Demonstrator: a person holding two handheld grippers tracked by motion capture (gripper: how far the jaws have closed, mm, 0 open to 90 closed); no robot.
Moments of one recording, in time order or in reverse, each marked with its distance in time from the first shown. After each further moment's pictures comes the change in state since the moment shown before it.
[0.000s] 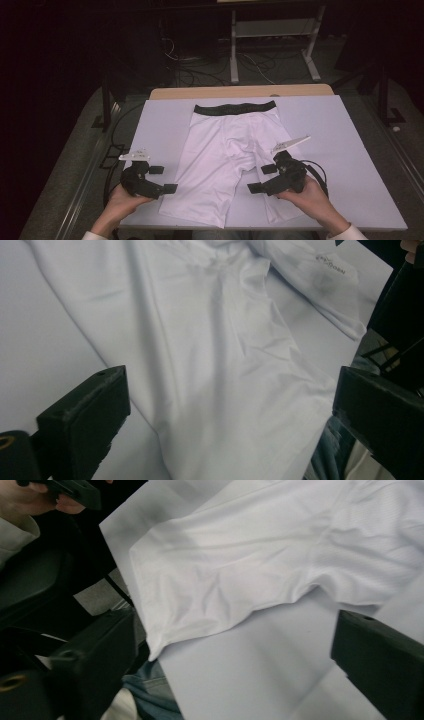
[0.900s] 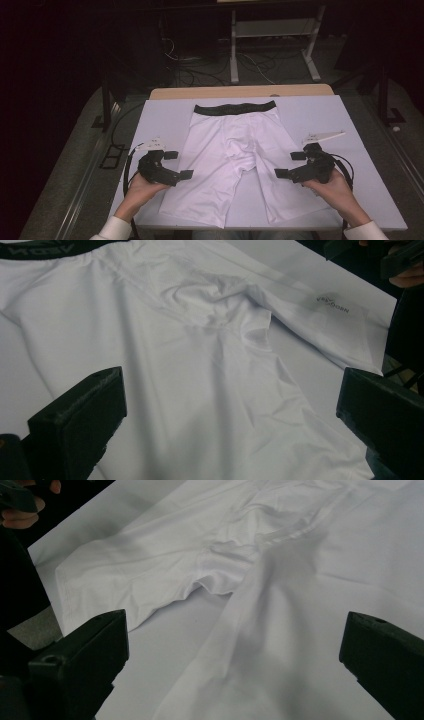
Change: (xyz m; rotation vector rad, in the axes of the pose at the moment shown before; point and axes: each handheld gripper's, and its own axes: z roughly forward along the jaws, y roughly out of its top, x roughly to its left) left arm -0.002 0.029 0.037 -0.119 0.004 0.066; right arm -0.052 -0.022 -0.046 -0.123 -0.176 0.026
